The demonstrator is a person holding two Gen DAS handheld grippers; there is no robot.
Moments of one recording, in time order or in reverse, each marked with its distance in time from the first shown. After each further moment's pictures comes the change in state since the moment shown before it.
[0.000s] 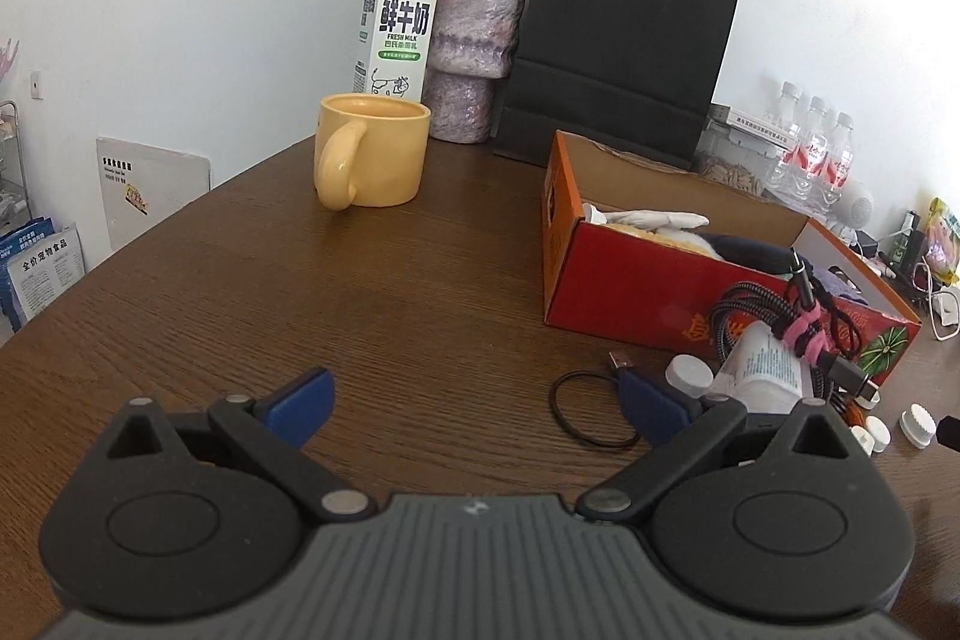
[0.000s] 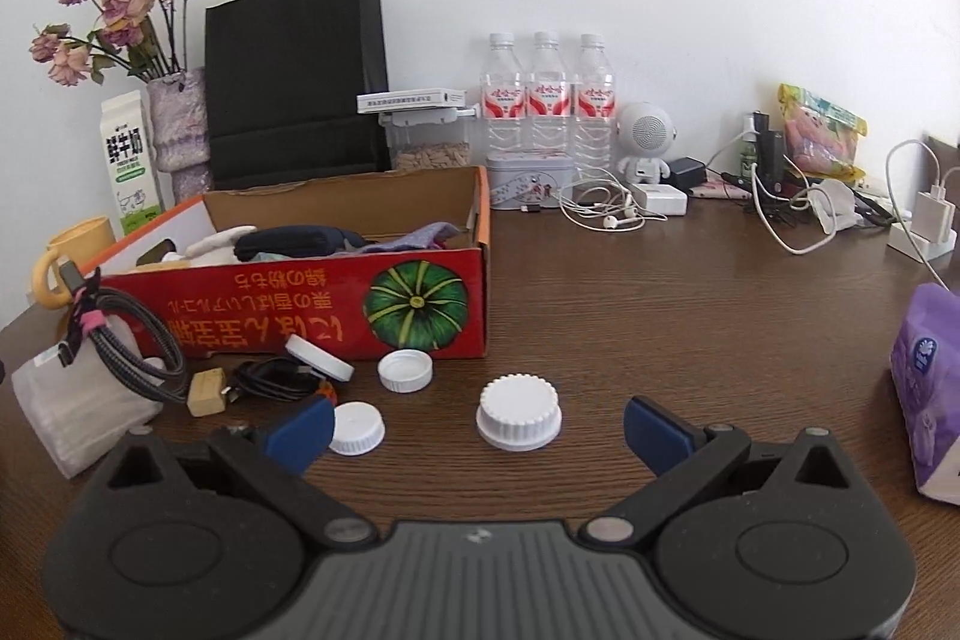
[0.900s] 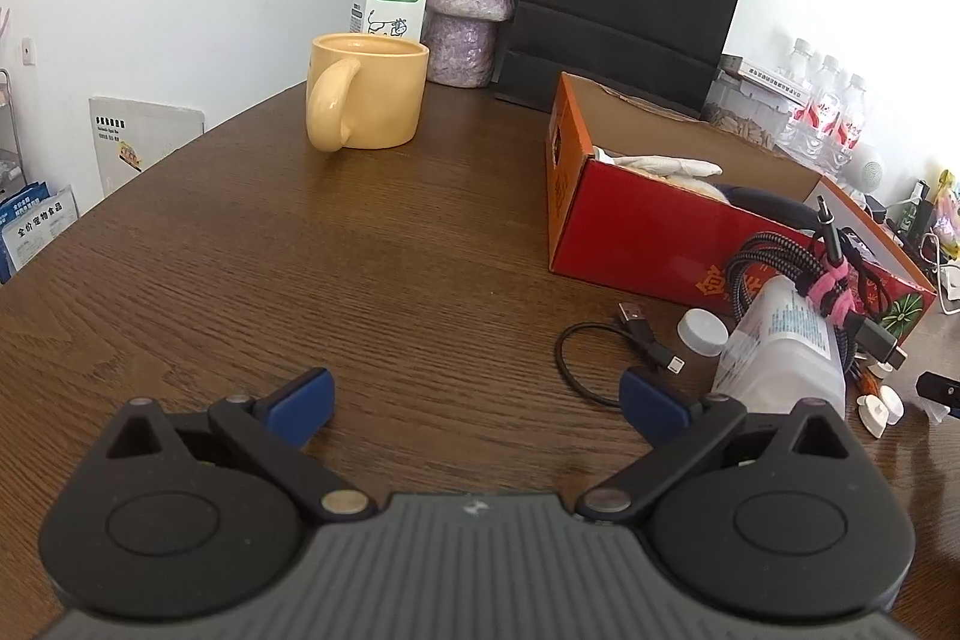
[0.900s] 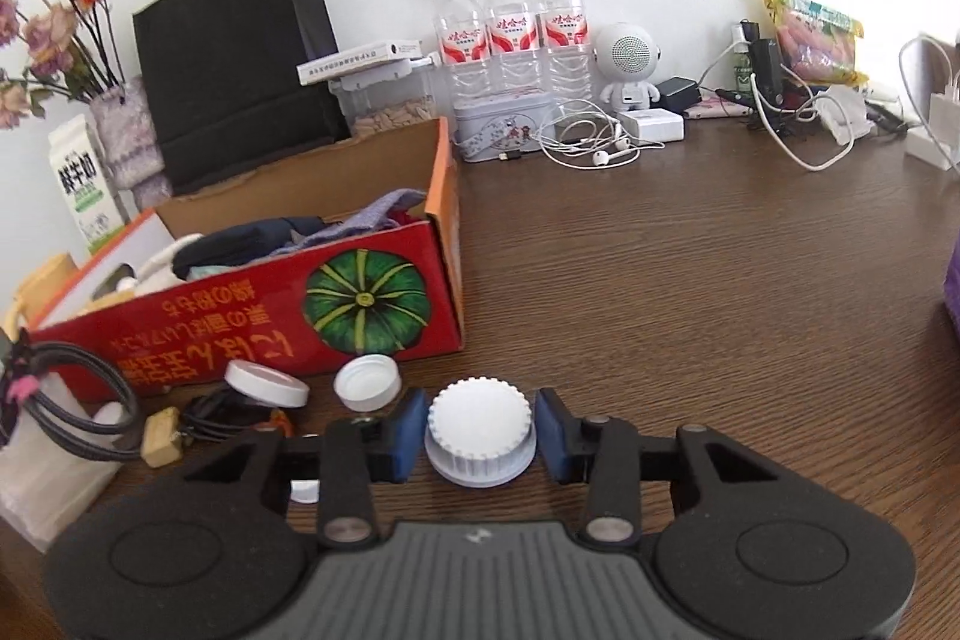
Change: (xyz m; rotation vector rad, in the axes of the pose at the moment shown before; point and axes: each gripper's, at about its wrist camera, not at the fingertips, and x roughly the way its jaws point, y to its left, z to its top) left arm 0.018 0.001 -0.006 -0.011 0.098 0.002; right arm 0.039 -0.019 0.007 0.136 0.052 0.067
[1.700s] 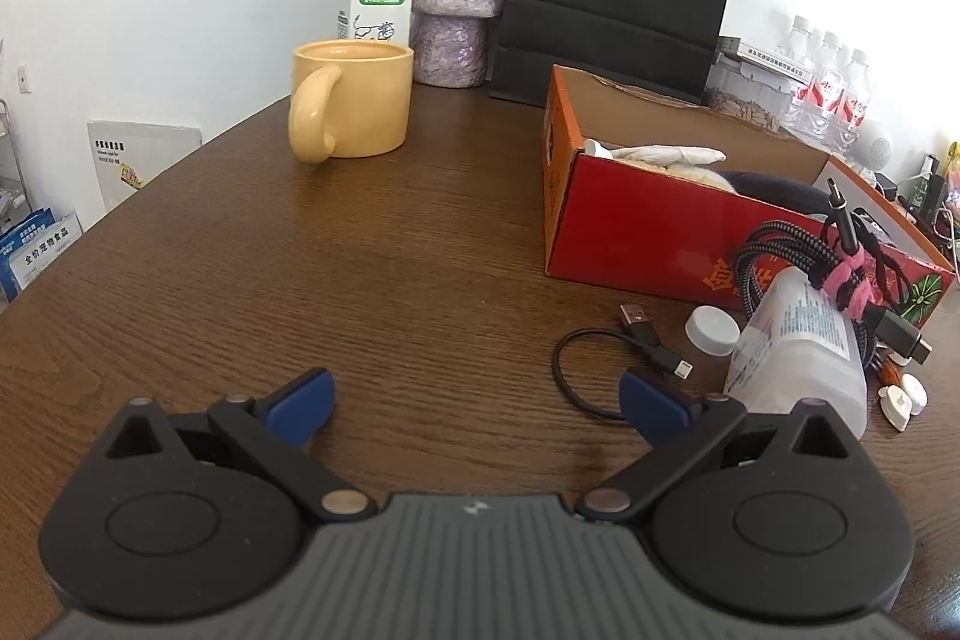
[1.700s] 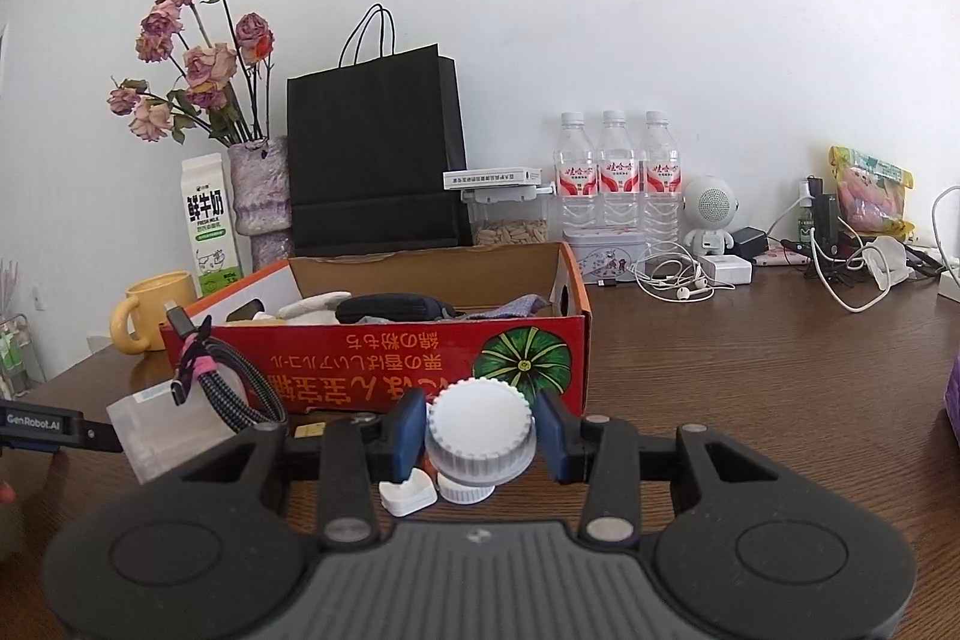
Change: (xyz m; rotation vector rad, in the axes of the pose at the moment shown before) left arm 0.017 -0.015 0.005 0.067 -0.001 0.028; right arm -0.064 0.048 -0.027 -0.171 -0.228 0.092
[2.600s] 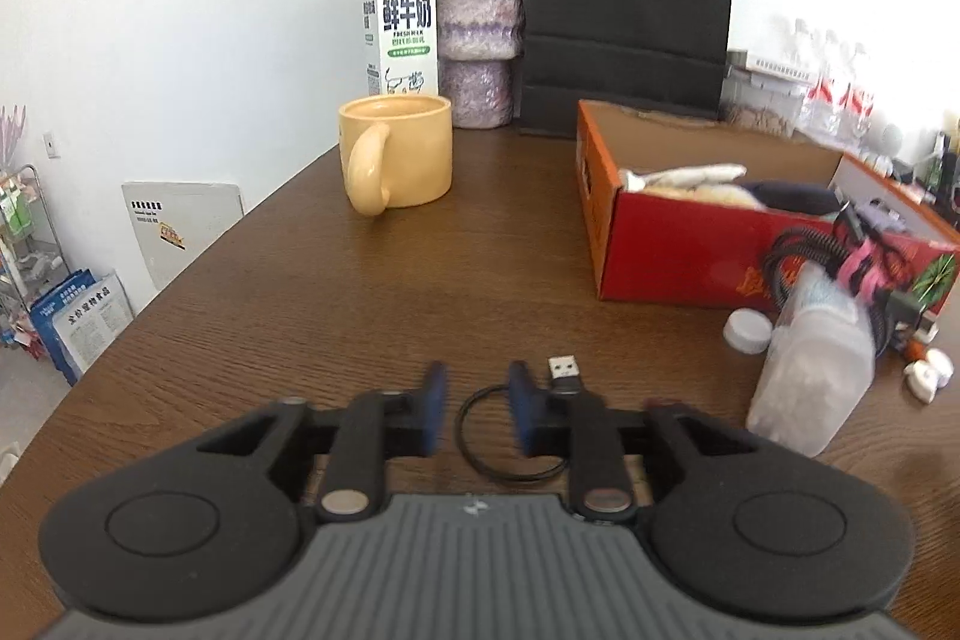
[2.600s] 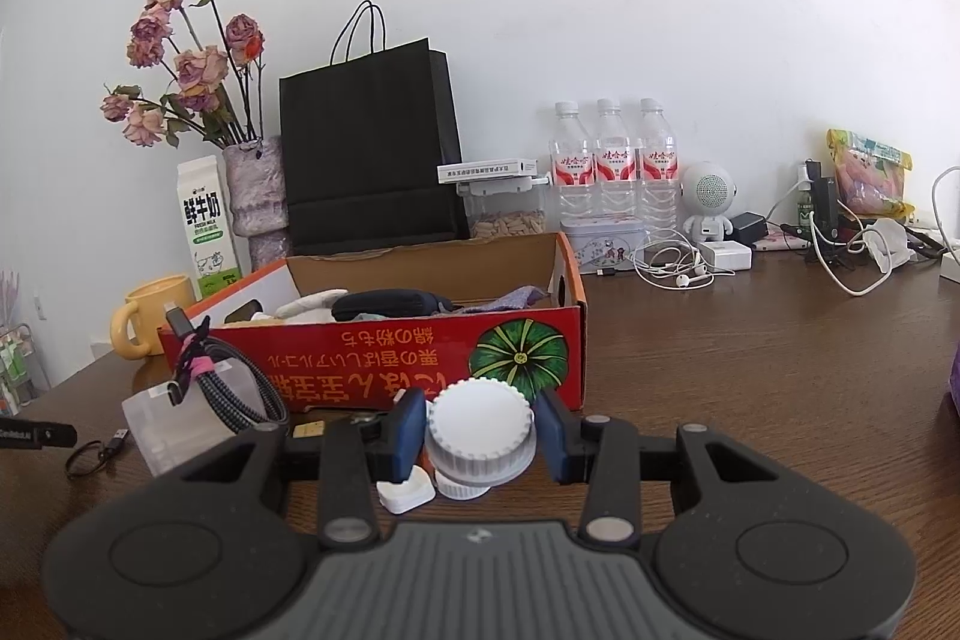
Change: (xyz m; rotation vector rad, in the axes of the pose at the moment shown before) left arm -0.039 0.018 0.004 0.065 -0.082 0.066; right arm 0.002 -0.005 -0.001 0.031 0.012 0.004
